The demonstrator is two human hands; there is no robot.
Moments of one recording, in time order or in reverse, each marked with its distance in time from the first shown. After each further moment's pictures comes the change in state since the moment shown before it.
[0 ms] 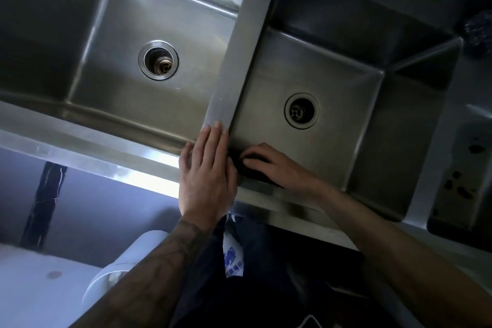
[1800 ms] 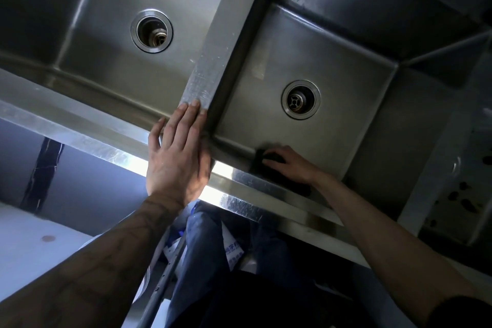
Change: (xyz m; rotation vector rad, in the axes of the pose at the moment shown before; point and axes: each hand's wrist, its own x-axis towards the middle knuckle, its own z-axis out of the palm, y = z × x) left_hand 0.001 -0.007 0.018 0.051 0.055 0.033; right_hand -0.009 0.082 -0.047 -0.261 -0.198 0.111
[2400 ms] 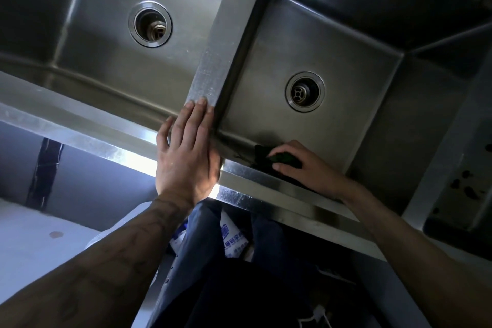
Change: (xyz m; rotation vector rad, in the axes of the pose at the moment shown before) left_hand 0.001 0.003 -0.007 -0.004 -0.033 -0.013; right_hand -0.033 0.006 0.008 0.189 0.118 -0.155
